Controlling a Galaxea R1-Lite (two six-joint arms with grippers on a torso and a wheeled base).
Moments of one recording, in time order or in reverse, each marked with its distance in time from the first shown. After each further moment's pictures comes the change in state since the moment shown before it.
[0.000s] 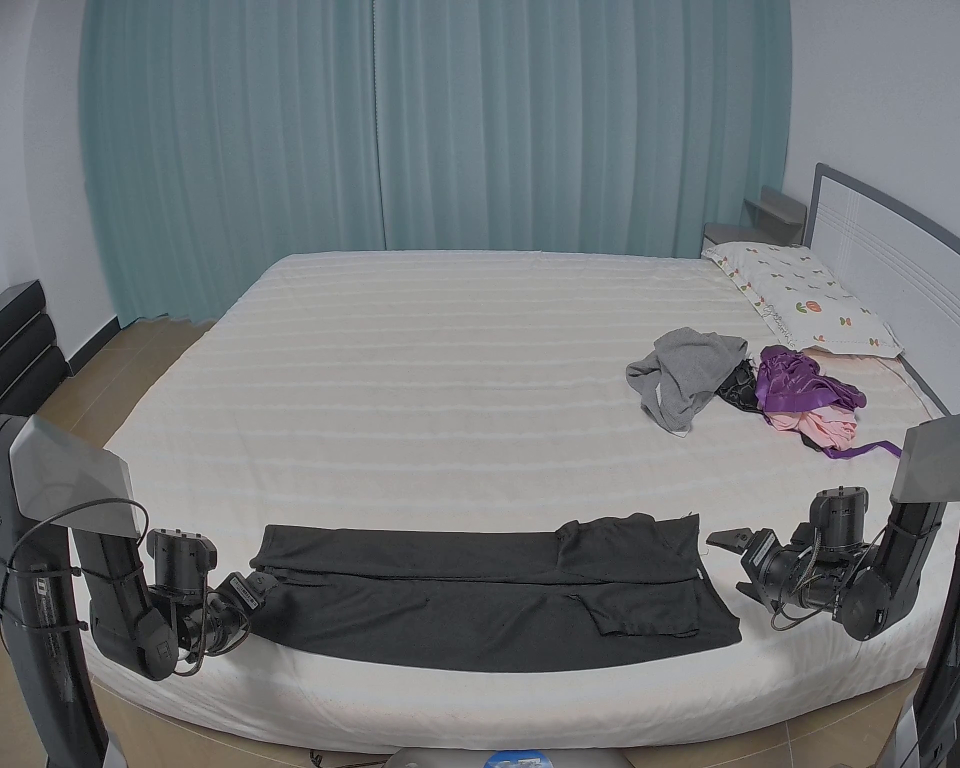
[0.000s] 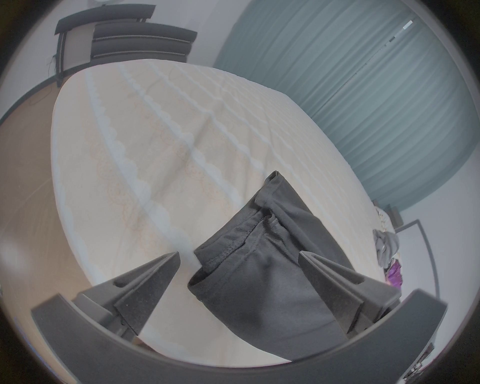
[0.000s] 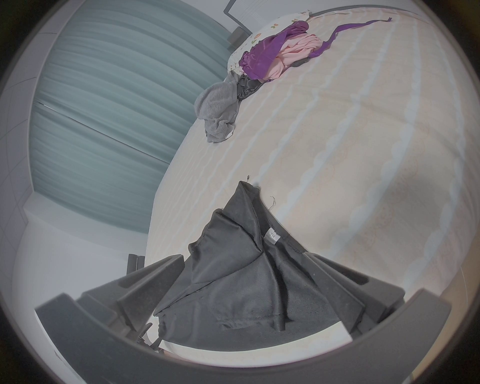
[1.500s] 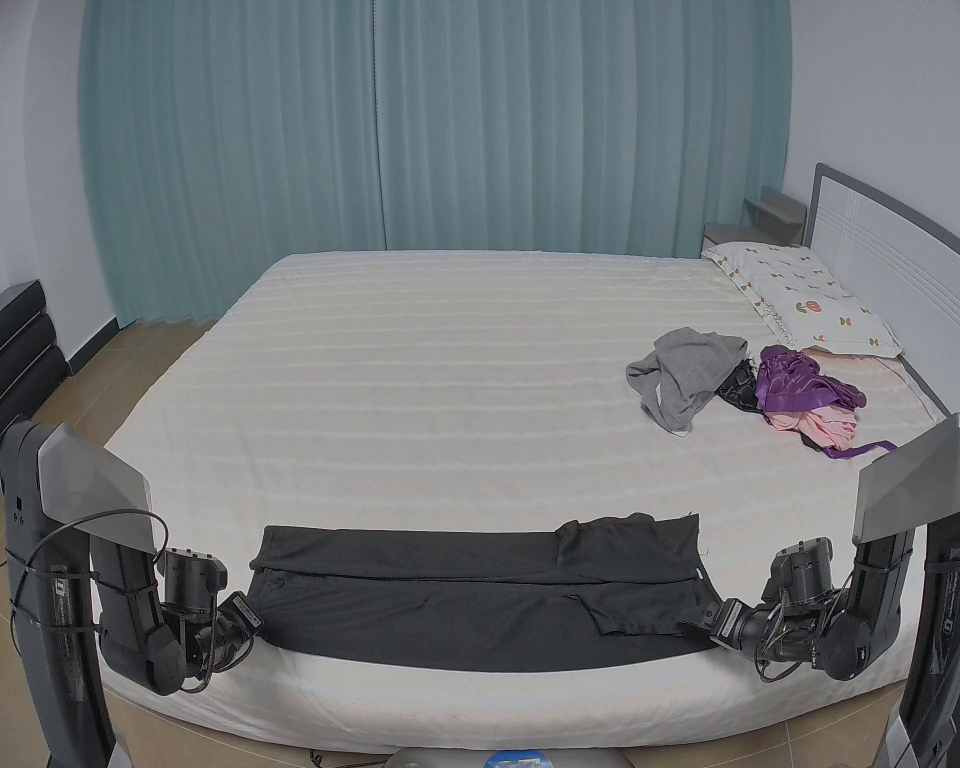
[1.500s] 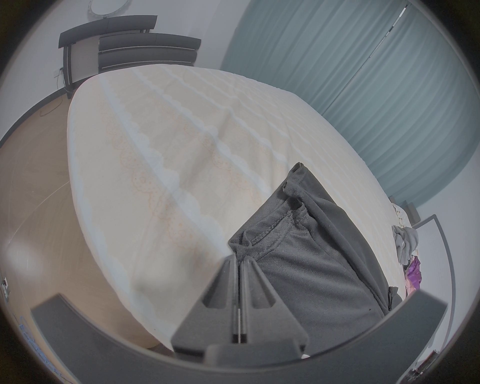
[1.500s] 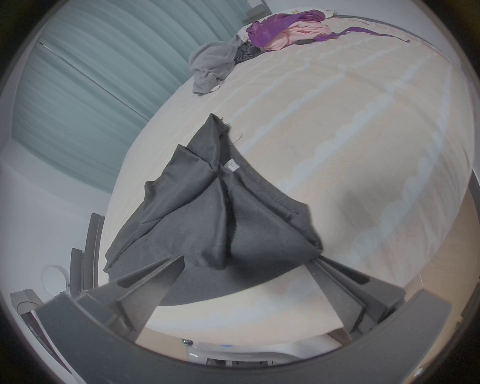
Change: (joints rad) left arm -0.021 0.077 0.046 -0.067 0.099 0.002; right arm 0.141 0.102 0.121 -0.003 -0.130 -0.158
